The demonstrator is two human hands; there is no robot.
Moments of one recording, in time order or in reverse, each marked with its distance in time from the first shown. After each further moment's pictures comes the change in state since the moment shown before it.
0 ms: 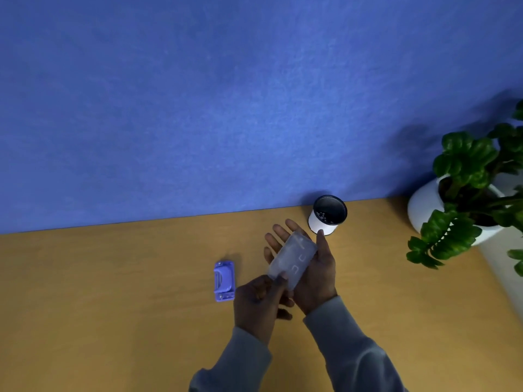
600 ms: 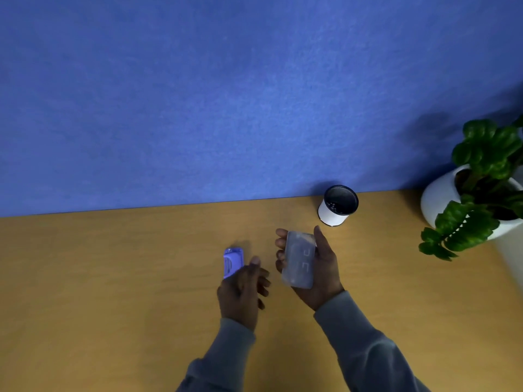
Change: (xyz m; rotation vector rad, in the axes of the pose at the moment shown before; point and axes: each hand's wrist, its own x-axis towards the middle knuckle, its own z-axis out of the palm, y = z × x) left_hand 0.001 -0.006 -0.042 0.155 0.193 0.100; right_hand -0.004 0.013 -0.023 -0.025 -0.165 0.243
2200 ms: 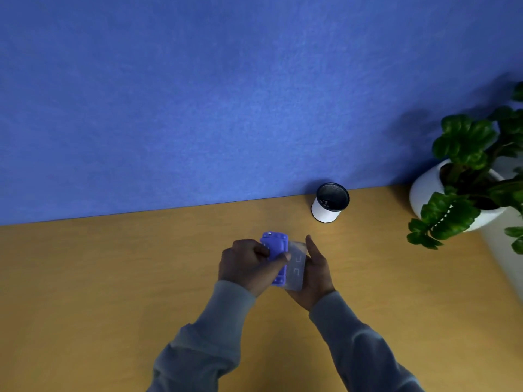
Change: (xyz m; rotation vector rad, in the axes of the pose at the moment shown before) left_hand 0.009 0.070 0.012 0.763 -0.144 0.187; right_hand -0.002 0.016 -0.027 0.017 0.041 0.052
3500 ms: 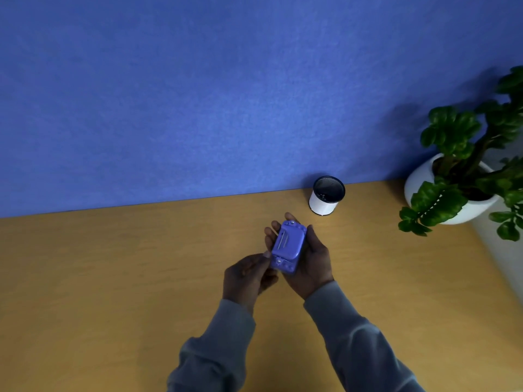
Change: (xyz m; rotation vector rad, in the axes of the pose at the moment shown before) left_hand -0.036 -0.043 0.040 -1.012 -0.051 -0.350; right_hand -0.020 0.003 0.028 0.135 0.111 -0.204
